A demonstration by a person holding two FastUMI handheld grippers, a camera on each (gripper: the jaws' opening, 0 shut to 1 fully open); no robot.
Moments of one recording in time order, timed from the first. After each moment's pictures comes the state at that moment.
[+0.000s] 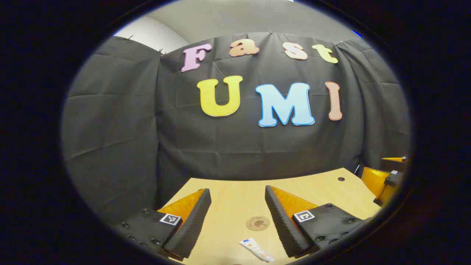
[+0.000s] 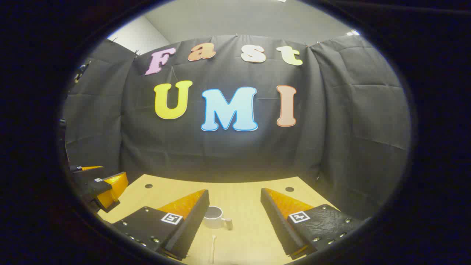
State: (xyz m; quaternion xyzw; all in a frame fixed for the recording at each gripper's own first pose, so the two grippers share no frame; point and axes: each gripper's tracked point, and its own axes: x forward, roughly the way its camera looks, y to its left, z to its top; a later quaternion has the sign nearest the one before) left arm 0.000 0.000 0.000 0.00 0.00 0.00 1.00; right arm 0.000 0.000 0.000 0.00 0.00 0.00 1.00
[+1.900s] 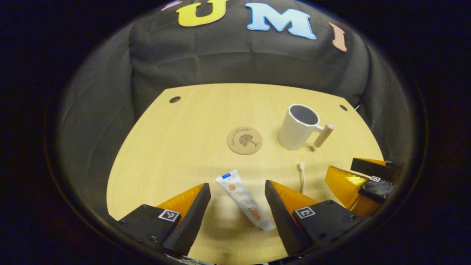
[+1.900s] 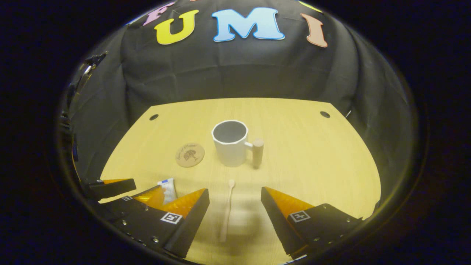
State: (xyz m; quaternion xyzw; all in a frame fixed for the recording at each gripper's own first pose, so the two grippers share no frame) left arm 0.052 -0.048 -0.318 -0.01 0.36 -0.03 0.93; right arm 0.050 0.048 -0.228 0.00 0.32 0.08 0.94
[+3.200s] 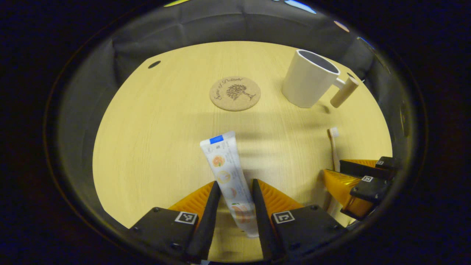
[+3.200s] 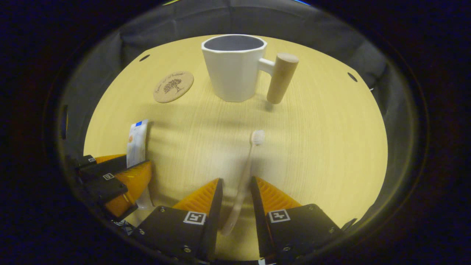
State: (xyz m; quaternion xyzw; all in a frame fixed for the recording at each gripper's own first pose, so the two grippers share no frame) left arm 0.054 -0.074 -0.409 0.01 0.48 -0.06 0.87; right arm 0.039 0.036 -0.333 -0.06 0.54 0.10 0.84
